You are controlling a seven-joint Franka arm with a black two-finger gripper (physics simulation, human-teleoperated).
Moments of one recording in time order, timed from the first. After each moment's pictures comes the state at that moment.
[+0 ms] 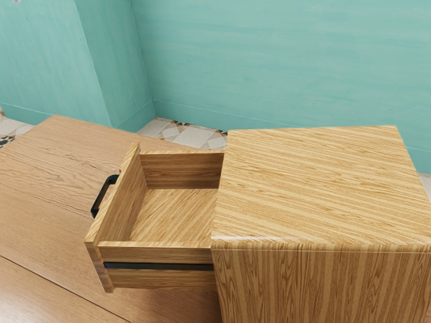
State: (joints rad) arm -0.25 -0.11 0.54 -1.09 -0.02 1.38 0.19
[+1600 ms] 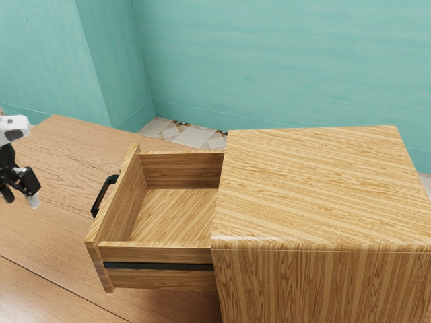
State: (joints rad) arm 0.15 -0.59 0.28 -2.49 0.07 1.93 0.23
